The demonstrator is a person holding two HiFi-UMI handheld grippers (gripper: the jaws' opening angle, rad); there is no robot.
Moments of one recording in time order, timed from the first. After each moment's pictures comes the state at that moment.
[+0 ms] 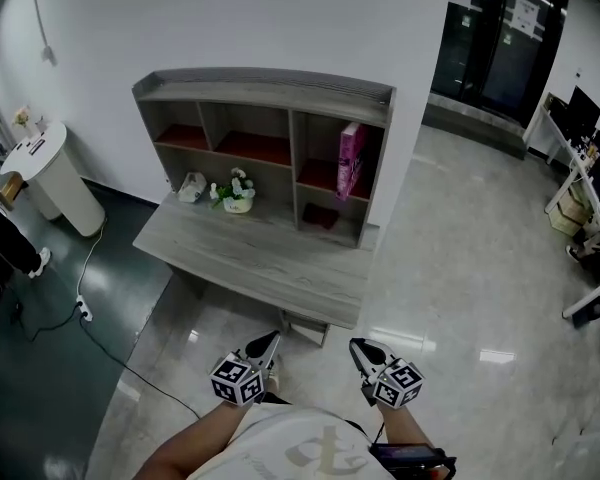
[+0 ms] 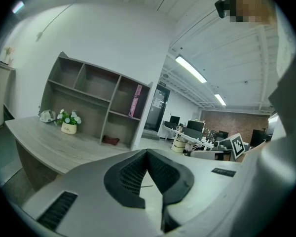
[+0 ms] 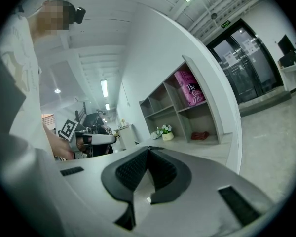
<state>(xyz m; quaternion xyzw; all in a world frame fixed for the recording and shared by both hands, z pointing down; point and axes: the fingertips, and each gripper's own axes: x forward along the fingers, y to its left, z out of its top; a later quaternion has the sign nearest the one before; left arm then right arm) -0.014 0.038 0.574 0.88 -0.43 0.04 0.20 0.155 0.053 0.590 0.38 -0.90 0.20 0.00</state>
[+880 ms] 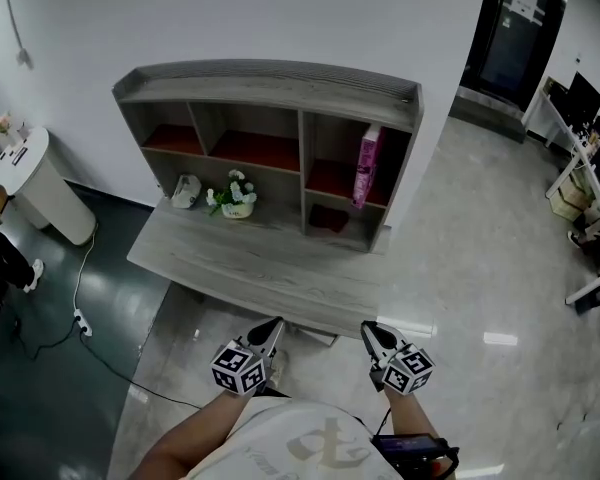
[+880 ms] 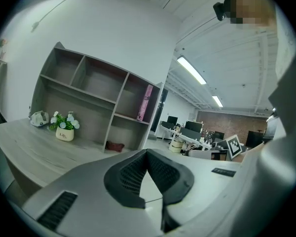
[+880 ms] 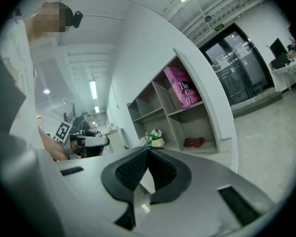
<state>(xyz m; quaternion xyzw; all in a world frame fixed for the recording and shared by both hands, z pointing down) -0.056 -0.086 0.583 0.89 -0.40 0.04 0.20 0.132 -0.070 0.600 0.43 -0.88 0.20 -0.01</state>
